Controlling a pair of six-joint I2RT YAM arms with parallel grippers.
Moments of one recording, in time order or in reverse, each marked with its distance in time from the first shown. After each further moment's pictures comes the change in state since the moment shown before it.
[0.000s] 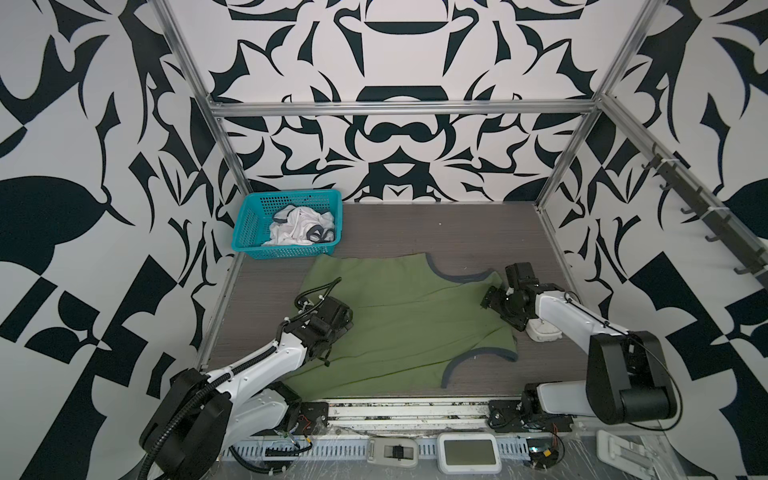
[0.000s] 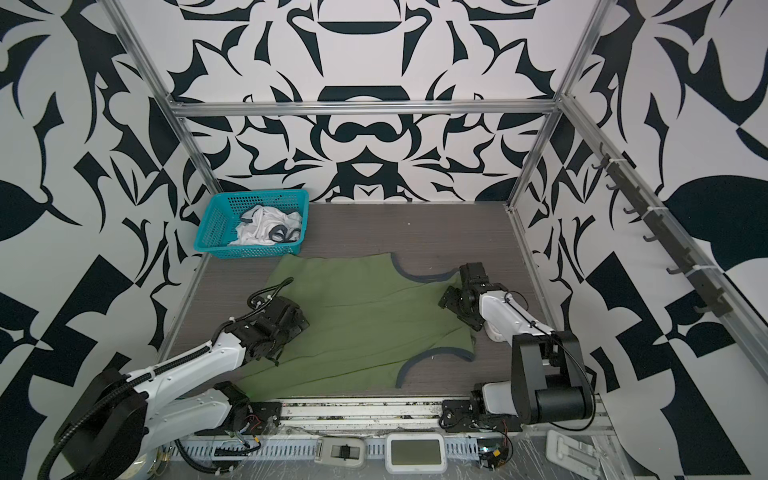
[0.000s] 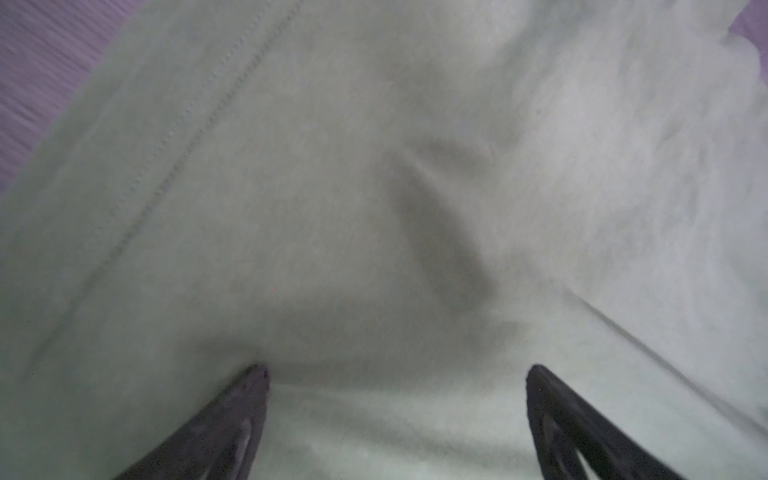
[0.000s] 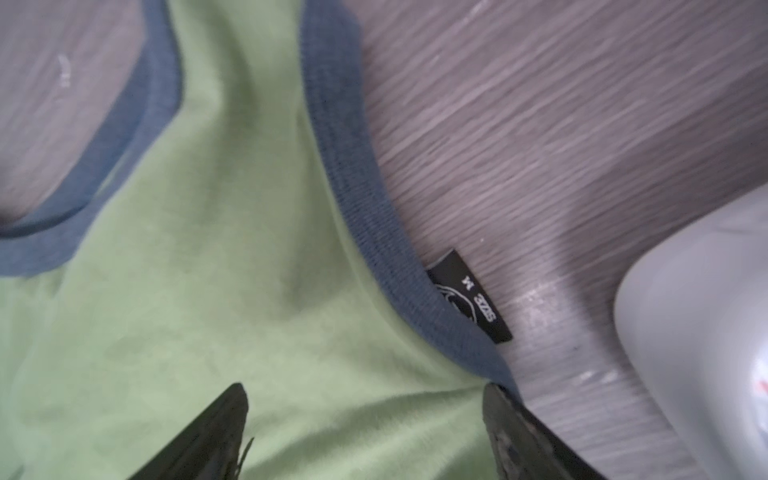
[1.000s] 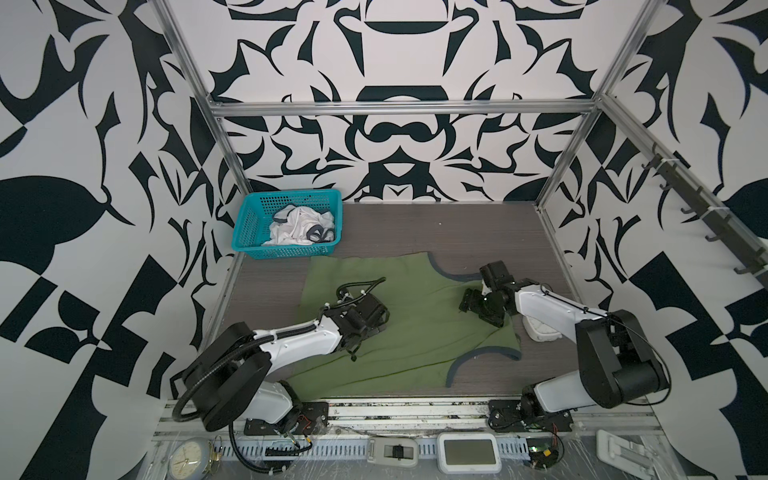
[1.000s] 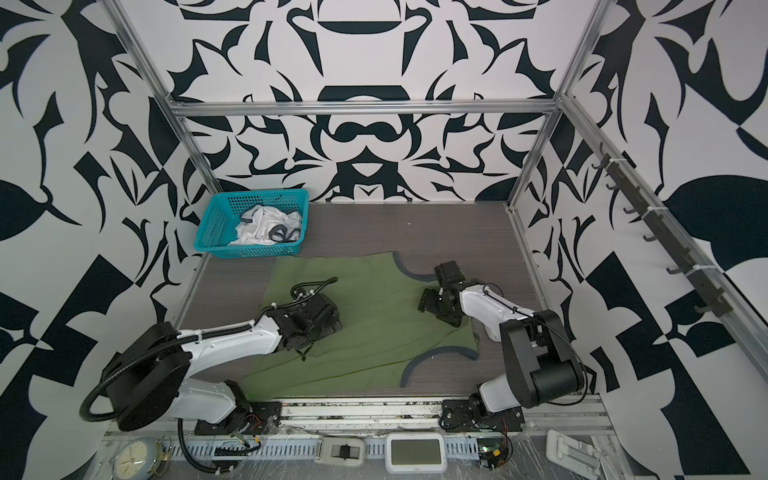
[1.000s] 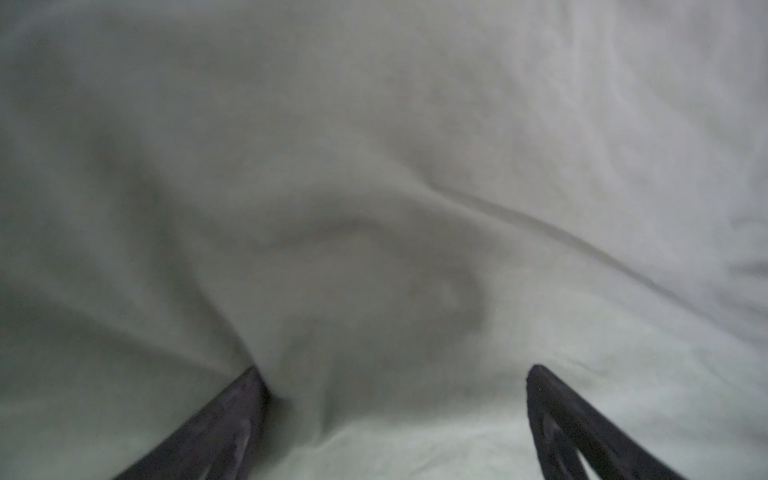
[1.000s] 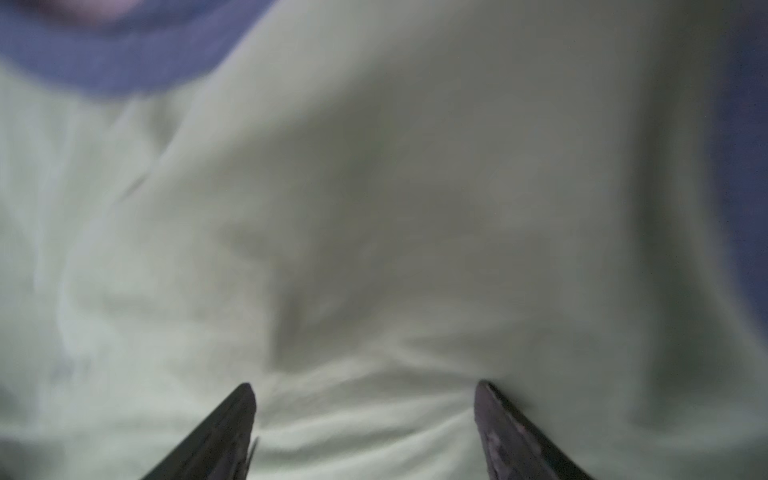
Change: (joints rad) left arm -0.282 0.343 0.248 0.060 0.018 0.005; right arm 0.123 0.112 0.025 0.063 -0.056 -0.006
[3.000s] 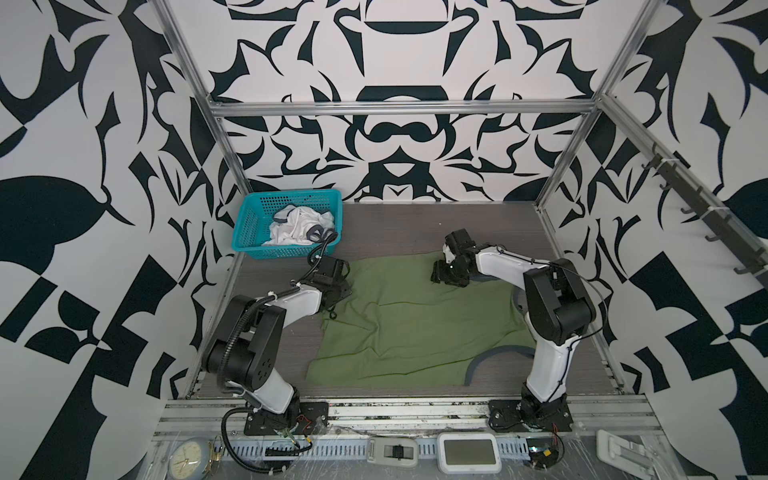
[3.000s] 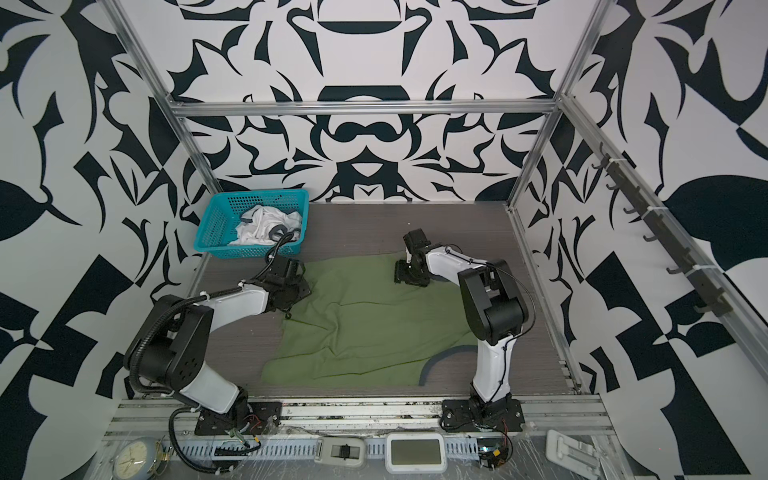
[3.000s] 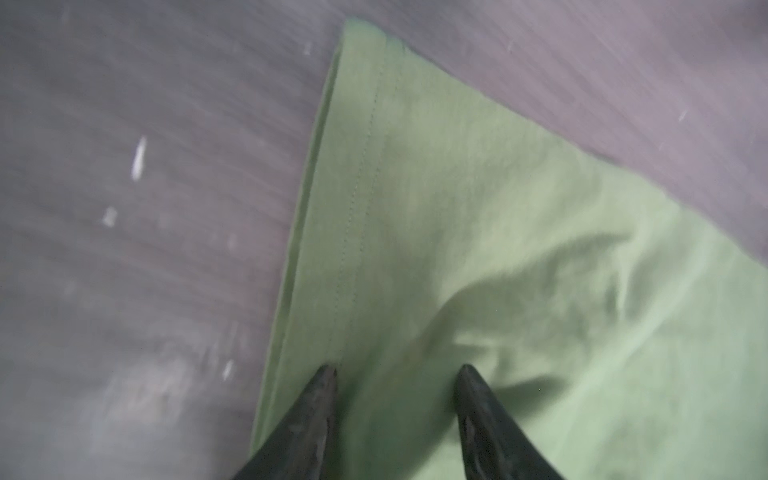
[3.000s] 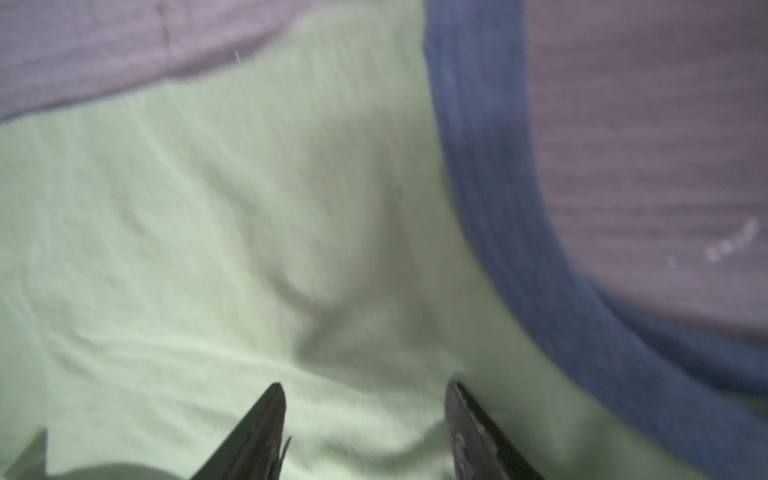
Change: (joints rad) left arm 0.532 0.093 0.025 0.197 0.180 0.357; right arm 0.184 0.439 0.485 0.004 -0.048 -0.196
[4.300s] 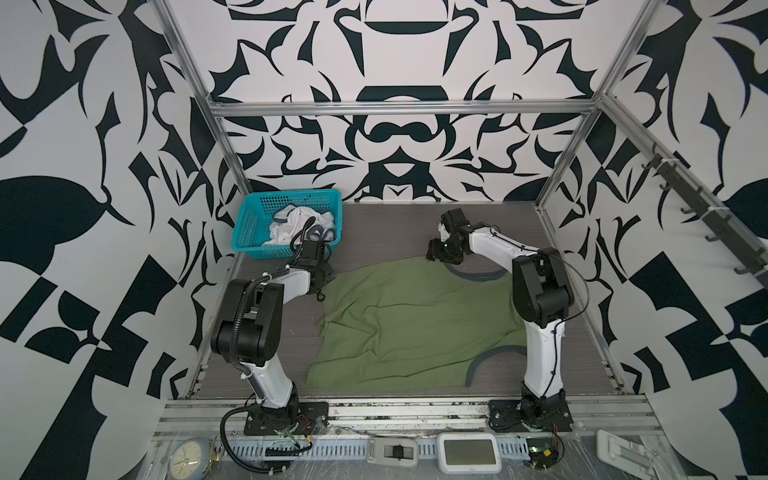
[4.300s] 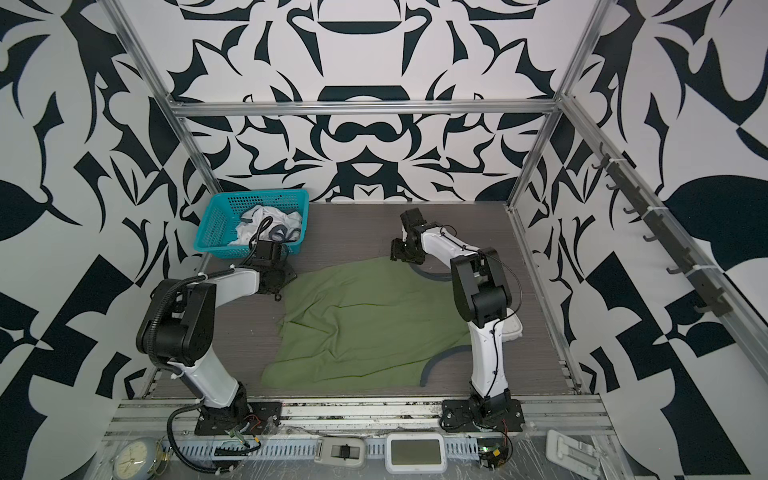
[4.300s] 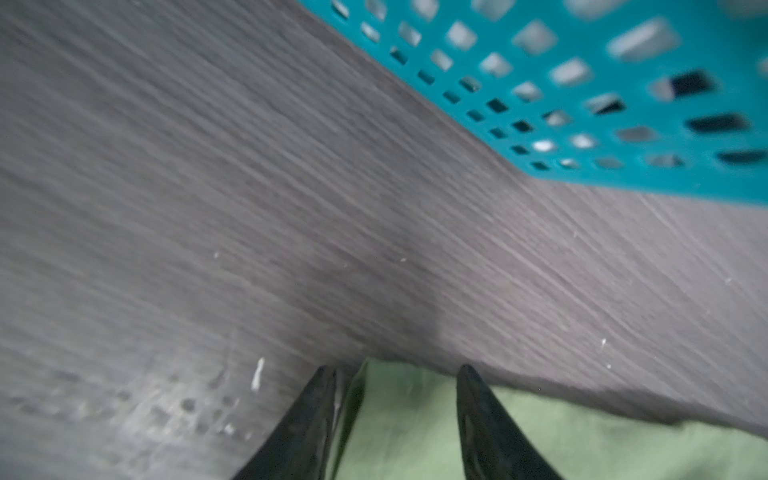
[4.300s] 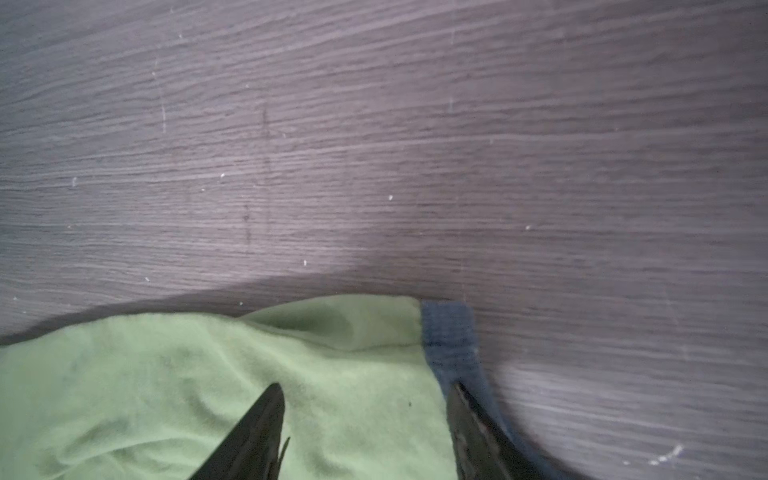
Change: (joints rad) left arm 0.209 0.193 0.201 0.033 0.009 0.099; right arm -0.036 0.222 0.391 -0.091 0.011 -0.053
